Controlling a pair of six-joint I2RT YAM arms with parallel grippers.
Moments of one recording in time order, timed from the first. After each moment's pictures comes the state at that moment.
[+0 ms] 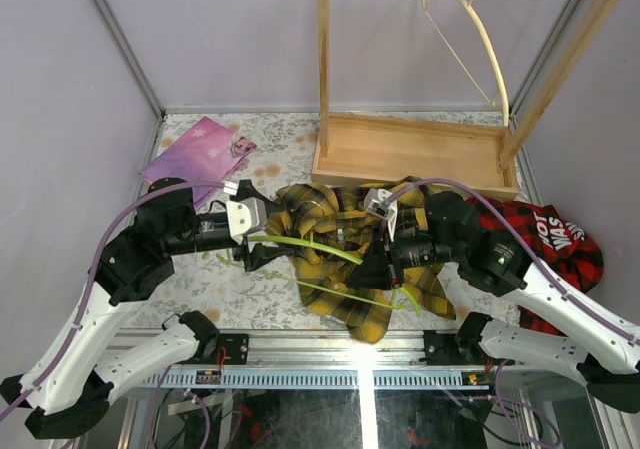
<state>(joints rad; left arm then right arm) -0.65 0.80 1.23 -0.71 0.62 0.40 0.92 0.89 1.01 -0.48 -0.67 0.35</state>
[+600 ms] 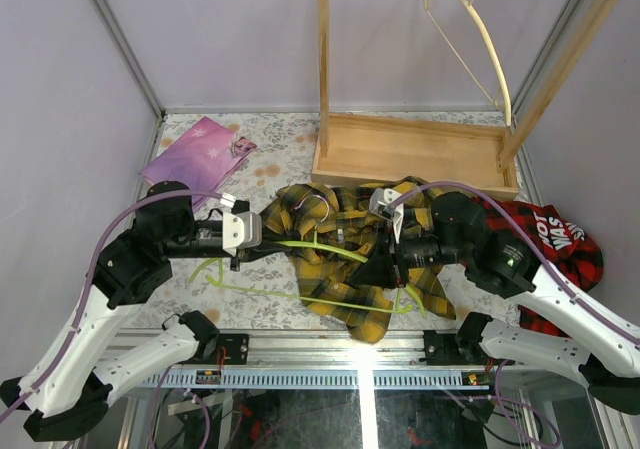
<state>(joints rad) -0.65 0.79 1.22 -0.74 0.76 0.43 0.93 0.86 1.04 -0.52 -0.62 0.27</state>
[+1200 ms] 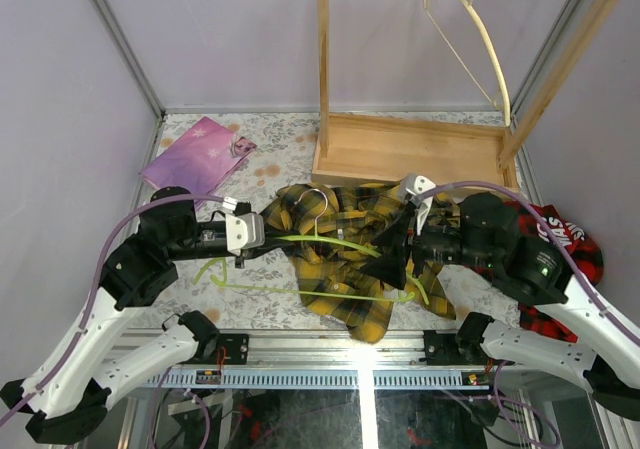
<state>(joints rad) -0.65 0.75 1.12 -0.62 0.72 0.42 0.94 0.81 1.14 -0.64 -0.37 0.22</state>
